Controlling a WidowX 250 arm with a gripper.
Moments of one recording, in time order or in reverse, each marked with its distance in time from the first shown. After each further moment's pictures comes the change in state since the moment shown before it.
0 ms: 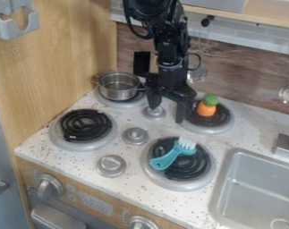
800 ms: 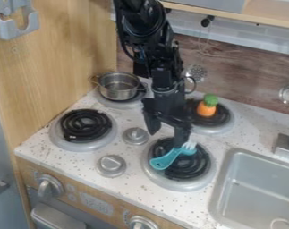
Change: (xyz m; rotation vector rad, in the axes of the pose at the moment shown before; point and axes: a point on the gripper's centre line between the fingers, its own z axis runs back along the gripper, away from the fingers) arm -0.031 -0.031 -0.023 -0.096 0.028 -0.071
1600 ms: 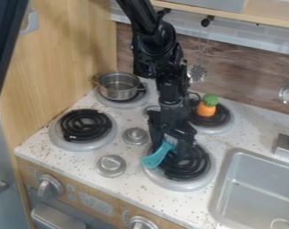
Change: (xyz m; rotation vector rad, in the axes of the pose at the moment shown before) arm 0.006 -0.005 -0.038 -0.009 0.069 0.004
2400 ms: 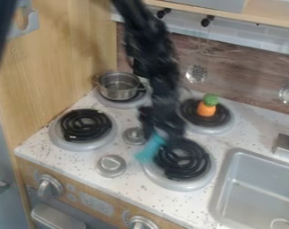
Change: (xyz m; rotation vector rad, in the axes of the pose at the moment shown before) arm -0.009 0.075 0.034 0.096 -0.088 0.264
